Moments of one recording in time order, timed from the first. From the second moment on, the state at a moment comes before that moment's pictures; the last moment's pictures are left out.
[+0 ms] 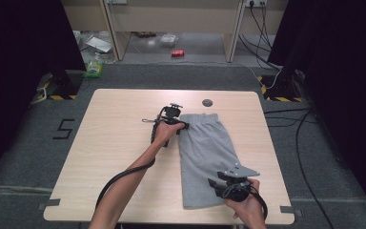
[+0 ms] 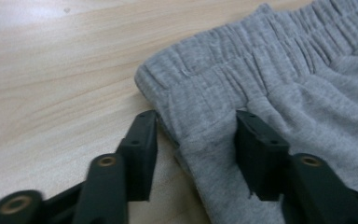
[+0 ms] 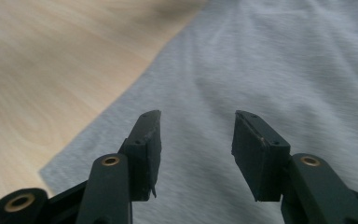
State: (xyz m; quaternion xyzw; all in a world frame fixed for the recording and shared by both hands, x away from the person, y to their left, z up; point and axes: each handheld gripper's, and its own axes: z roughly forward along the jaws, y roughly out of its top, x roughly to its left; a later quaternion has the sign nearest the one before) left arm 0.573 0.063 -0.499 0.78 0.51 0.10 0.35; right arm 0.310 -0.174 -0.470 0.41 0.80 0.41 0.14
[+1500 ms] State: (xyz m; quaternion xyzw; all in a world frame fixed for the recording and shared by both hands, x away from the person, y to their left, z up) left arm 0.578 0.056 -0.500 0.80 0.48 0.14 0.33; right arm 0.293 -0.080 -0.507 0.29 0.88 0.35 0.13
